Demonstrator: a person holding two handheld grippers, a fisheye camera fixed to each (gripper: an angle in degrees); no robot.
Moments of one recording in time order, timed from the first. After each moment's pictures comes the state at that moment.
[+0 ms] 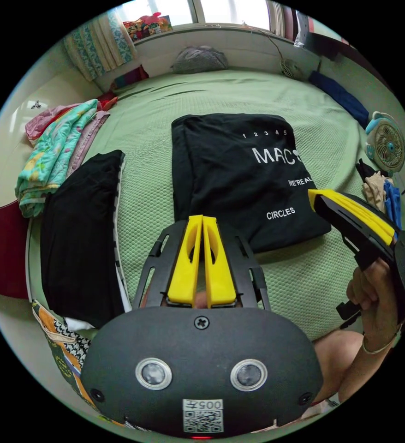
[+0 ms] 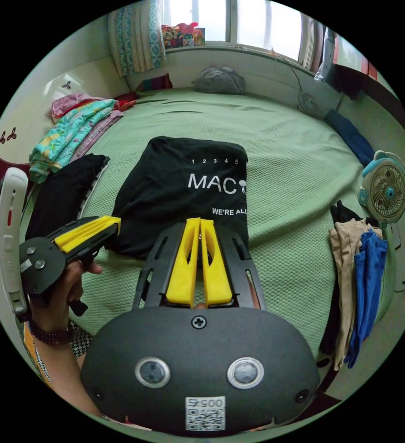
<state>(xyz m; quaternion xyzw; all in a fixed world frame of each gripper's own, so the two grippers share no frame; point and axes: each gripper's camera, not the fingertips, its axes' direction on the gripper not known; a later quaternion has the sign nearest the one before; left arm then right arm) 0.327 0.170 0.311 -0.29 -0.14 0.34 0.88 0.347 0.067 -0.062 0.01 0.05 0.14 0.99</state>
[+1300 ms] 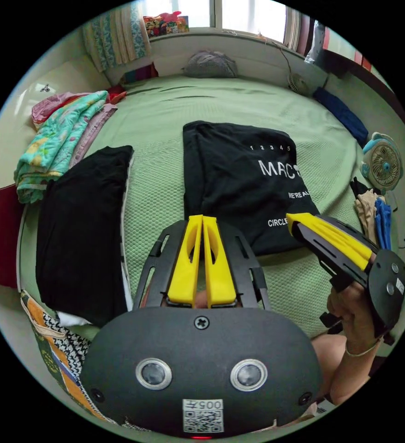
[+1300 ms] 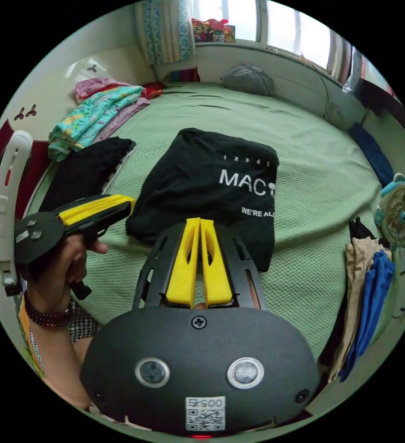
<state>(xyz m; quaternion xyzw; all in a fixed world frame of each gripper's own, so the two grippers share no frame) 0.283 0.121 0.281 -0.25 -0.14 0.30 0.91 0.308 0.058 -0.051 0.01 0.01 0.07 1.00</state>
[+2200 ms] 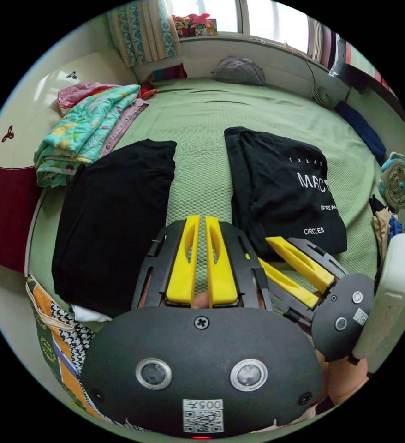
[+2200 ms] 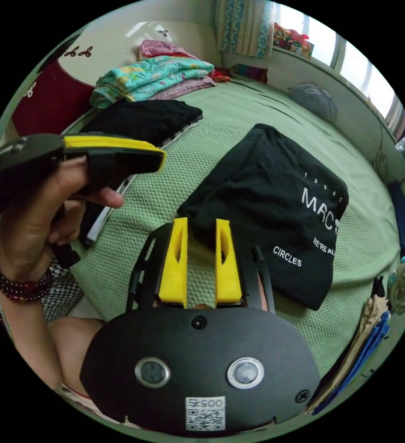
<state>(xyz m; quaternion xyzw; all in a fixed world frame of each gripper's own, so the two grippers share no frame) 0.224 0.082 0.281 -0.26 -0.18 0.28 0.91 0.223 0.045 0.003 -0.01 -0.05 -0.06 1.00</state>
